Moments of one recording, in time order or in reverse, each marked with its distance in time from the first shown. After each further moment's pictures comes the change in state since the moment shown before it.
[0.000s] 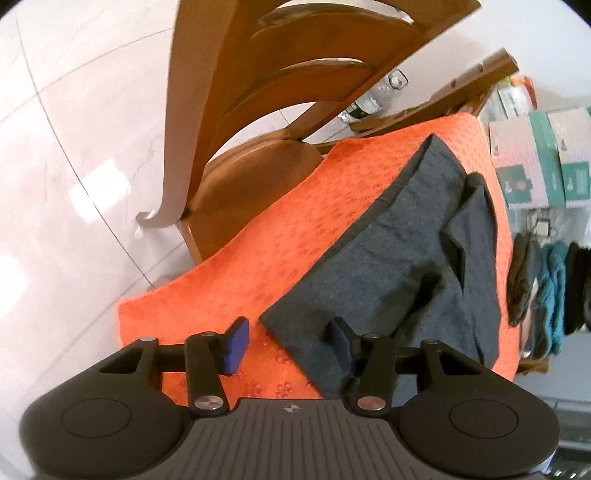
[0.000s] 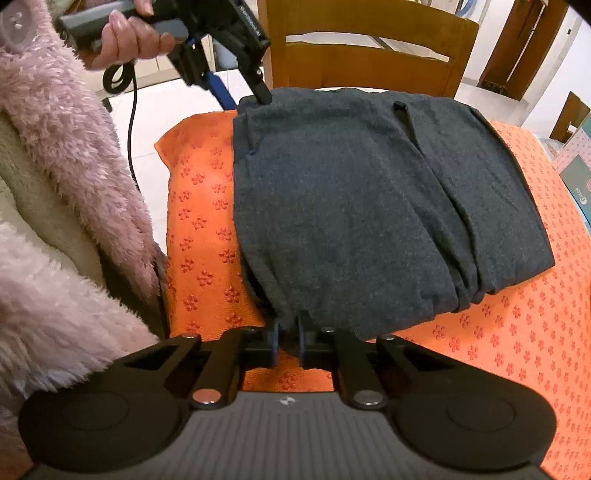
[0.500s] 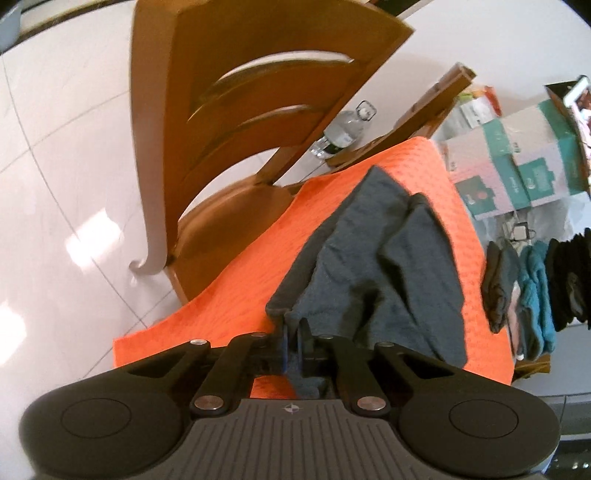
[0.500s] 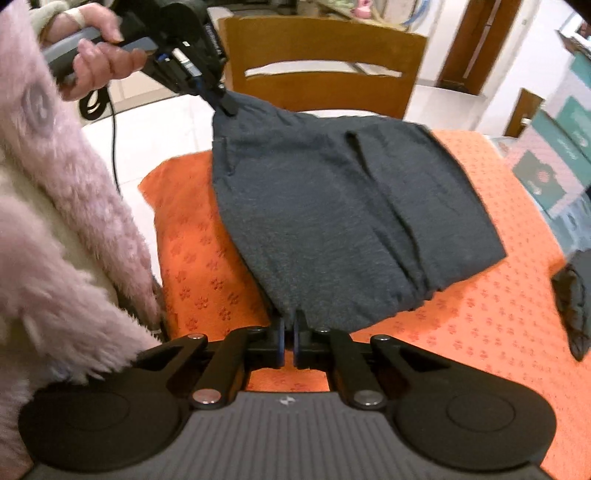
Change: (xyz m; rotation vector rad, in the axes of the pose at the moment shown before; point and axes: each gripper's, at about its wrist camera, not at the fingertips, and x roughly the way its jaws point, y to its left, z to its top) left arm -0.052 -0.049 -0.009 0.118 -0.136 0.003; right arm -0.050 0.002 0.007 0.118 -0.061 -0.106
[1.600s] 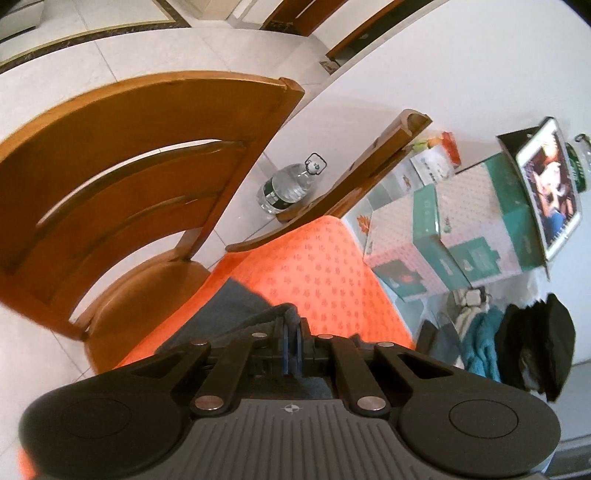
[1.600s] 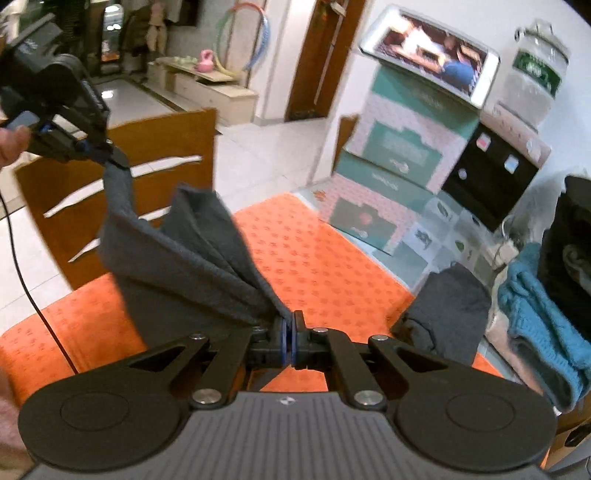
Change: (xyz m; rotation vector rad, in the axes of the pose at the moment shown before) left arm 0.030 -0.155 0.115 -0.019 -0.128 -0.067; right arm -0.033 -0.182 0.066 0.281 -0.157 -0.352
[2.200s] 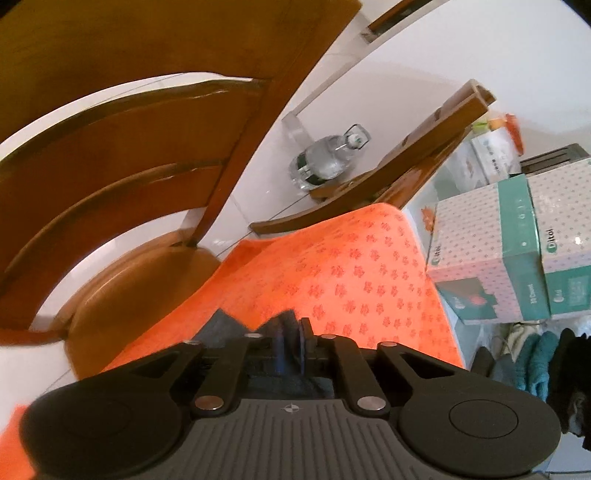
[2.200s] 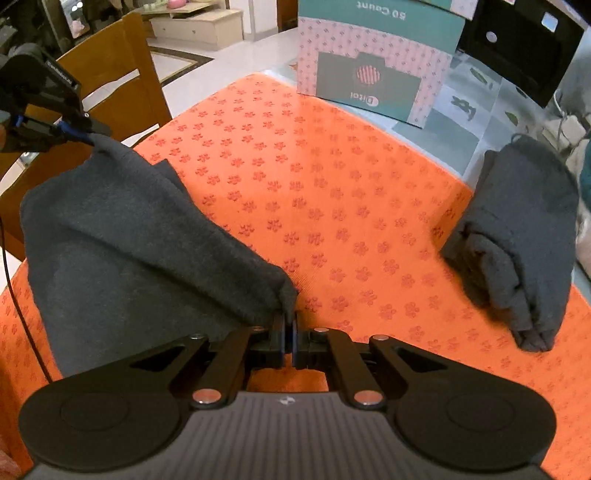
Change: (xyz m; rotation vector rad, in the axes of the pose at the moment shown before) left arm 0.137 0.012 0.029 -0.051 0.078 0.066; right arm 0.164 -0.054 -0.032 0.204 0.274 0.132
